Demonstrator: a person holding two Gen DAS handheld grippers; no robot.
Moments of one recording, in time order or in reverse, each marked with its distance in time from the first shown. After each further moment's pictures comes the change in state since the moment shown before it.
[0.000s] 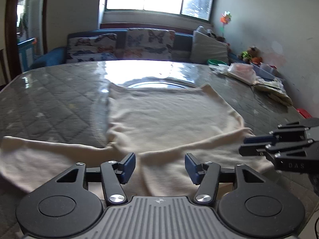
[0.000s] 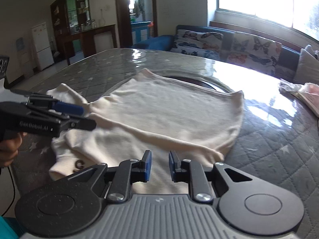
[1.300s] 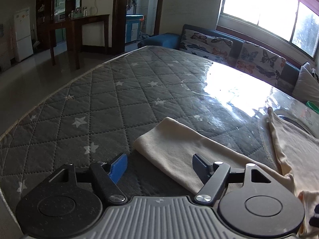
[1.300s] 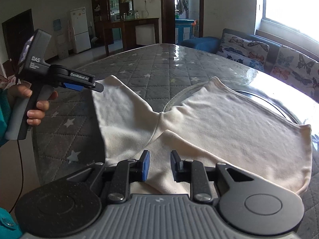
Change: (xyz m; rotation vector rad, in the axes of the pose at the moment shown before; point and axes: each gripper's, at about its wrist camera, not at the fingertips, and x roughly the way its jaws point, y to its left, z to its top) left arm -0.026 0.170 -0.012 -0.421 0.016 0.479; right arm 0.038 0.089 0.027 -0.160 0.012 0.171
